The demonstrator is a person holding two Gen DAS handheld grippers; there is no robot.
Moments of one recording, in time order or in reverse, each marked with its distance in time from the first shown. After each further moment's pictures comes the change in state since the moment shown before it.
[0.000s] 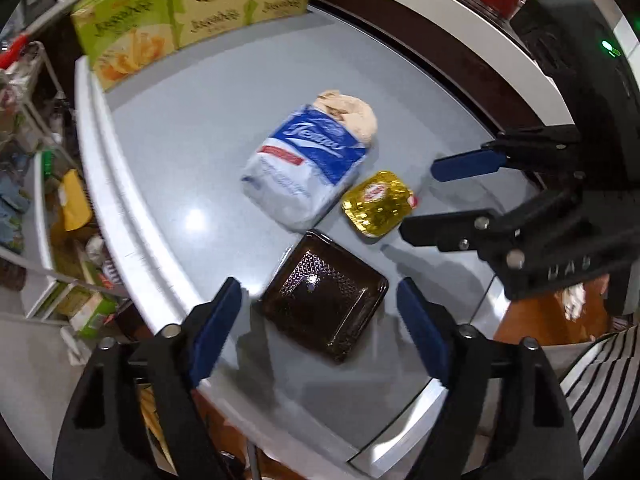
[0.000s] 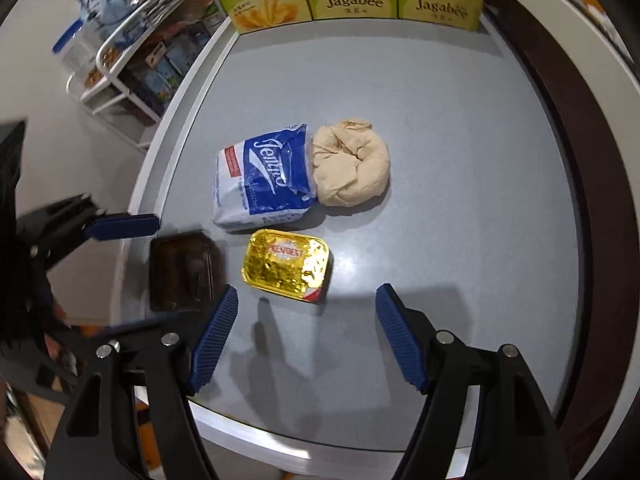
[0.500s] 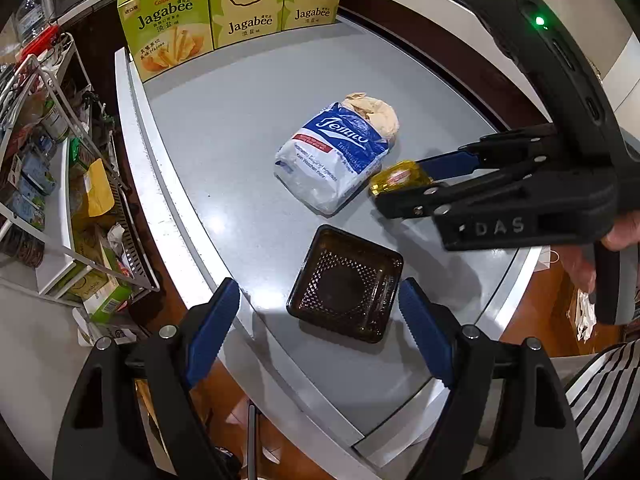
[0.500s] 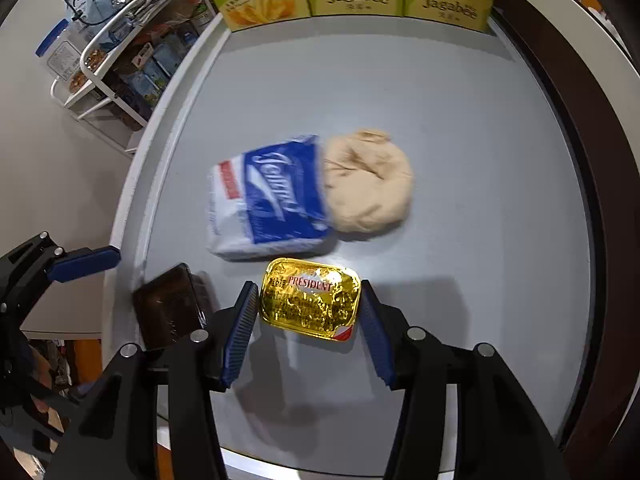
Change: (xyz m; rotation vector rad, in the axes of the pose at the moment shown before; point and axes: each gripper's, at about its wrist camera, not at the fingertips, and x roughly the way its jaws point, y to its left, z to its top) left arm -0.008 0.000 -0.013 -0.055 -0.031 0.059; right arm 0.020 0.010 0.016 0.010 -0.001 -0.049
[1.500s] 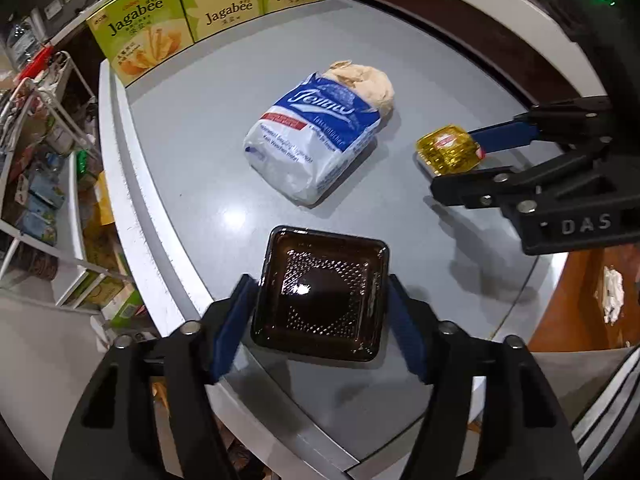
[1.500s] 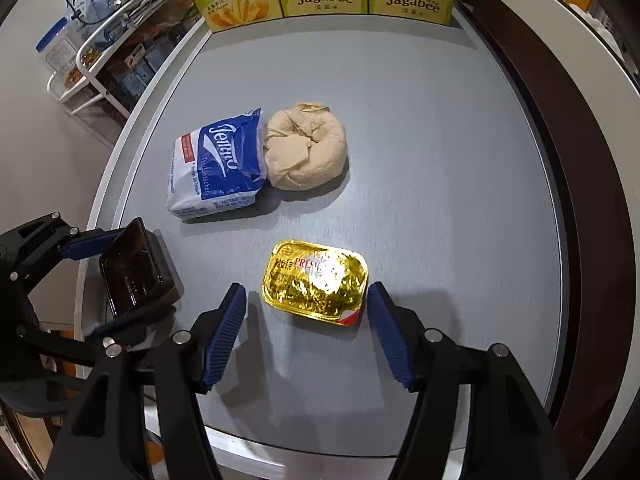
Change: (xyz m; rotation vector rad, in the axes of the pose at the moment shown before) left arm 0.030 -0.027 0.000 0.073 0.050 0.117; right arm -0.011 -0.023 -0.029 -0.007 -0.039 -0.036
